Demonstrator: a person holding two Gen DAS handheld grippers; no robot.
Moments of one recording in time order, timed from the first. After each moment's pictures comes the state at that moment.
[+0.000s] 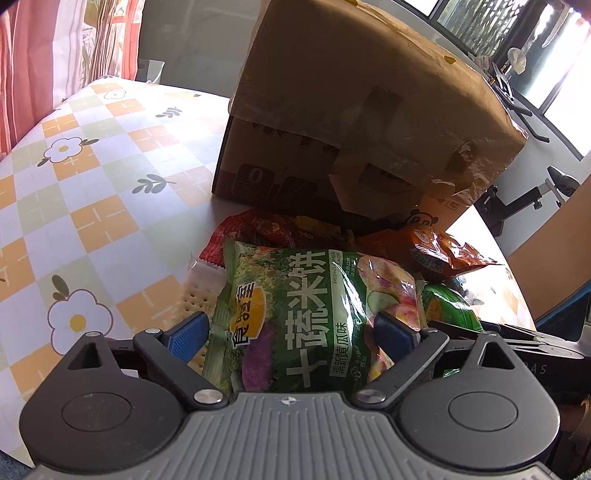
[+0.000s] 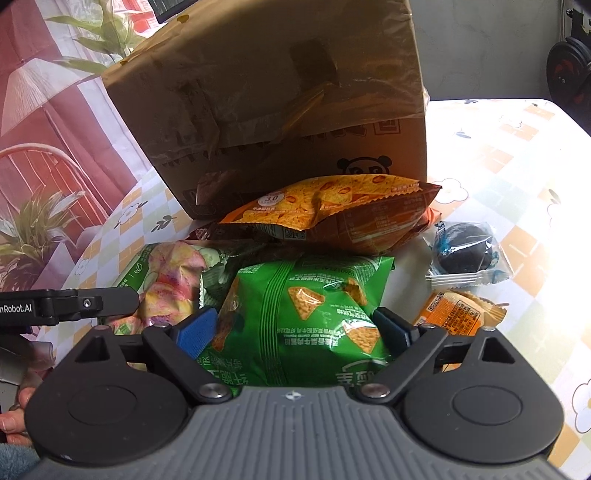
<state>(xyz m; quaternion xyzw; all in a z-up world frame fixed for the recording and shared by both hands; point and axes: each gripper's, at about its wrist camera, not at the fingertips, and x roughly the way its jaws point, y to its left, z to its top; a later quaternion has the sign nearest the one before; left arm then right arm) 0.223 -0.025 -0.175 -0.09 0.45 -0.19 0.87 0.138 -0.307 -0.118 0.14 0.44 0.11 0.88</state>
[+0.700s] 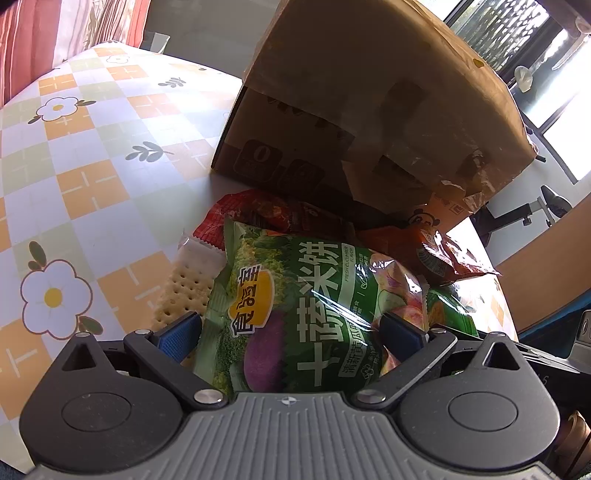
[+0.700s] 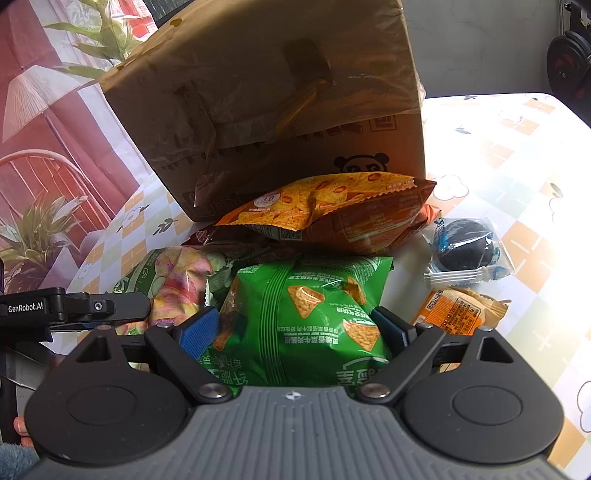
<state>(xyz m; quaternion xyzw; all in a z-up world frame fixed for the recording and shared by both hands) 0.232 -0.019 -0.195 -0.15 0.47 -0.20 0.85 0.135 -0.308 -0.118 0.15 0.44 0.11 0.88</state>
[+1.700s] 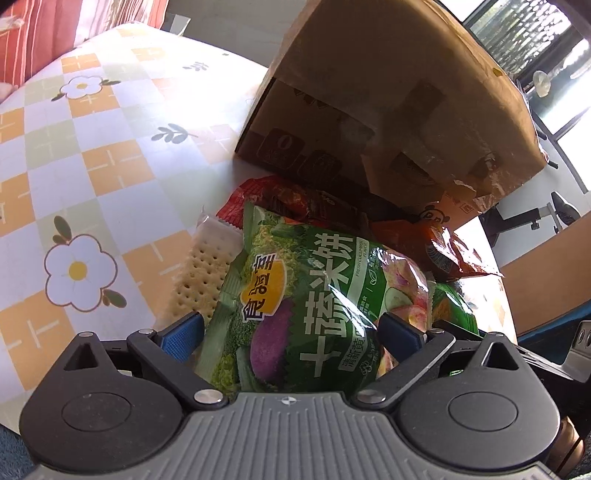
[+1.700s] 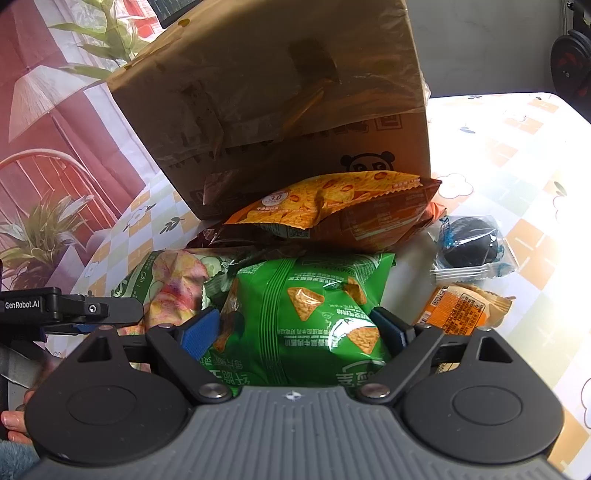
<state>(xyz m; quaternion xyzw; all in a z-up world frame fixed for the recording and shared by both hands) 0.230 0.001 -0.190 -0.17 0.50 -0.18 0.83 0.131 -0.307 -0.117 0.16 0.44 0.11 0.88</state>
